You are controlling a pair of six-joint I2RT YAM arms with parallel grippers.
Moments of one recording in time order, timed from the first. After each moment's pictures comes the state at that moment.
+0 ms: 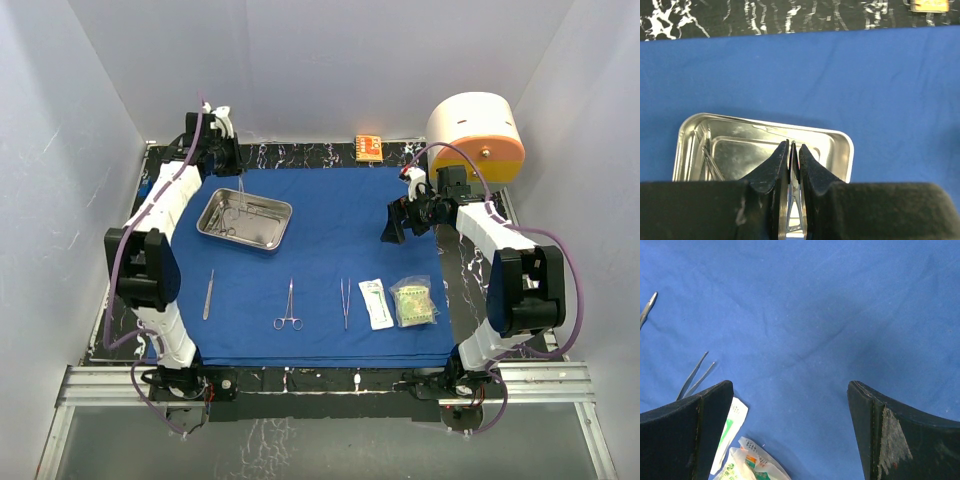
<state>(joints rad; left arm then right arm) -0.11 1.90 1.66 -0.51 0.21 -0.17 0.05 1.61 1.10 -0.45 -0.68 -0.31</state>
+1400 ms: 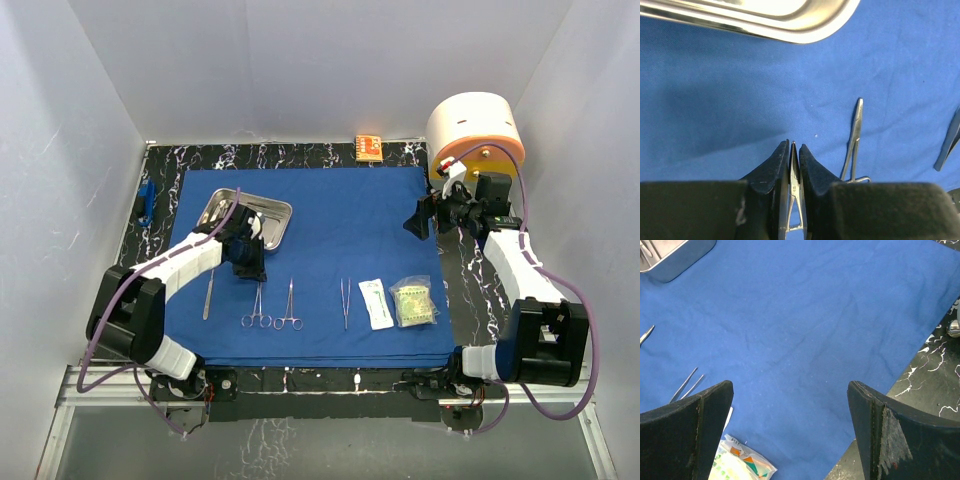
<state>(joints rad) -0.40 1.50 0.89 -0.59 0.16 -0.38 -0.11 1.32 0.93 -0.27 -0.73 -0.29</state>
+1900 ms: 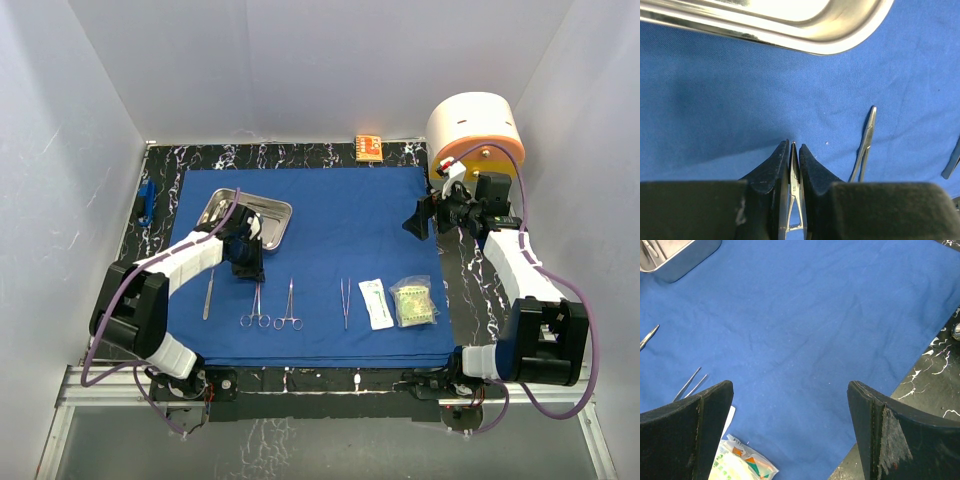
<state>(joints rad) -0.38 1.54 0.89 -0.57 0.15 -0.37 -0.11 1.32 0.93 -0.27 -0.75 -0.29</state>
